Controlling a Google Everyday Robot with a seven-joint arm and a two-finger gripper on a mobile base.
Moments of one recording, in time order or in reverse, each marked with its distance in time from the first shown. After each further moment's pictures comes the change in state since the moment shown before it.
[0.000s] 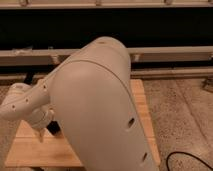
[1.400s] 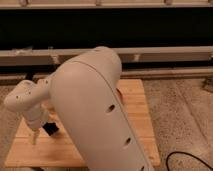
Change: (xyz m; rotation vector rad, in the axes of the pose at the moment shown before) arm -0.036 0.037 0.023 -0.224 0.024 -0.091
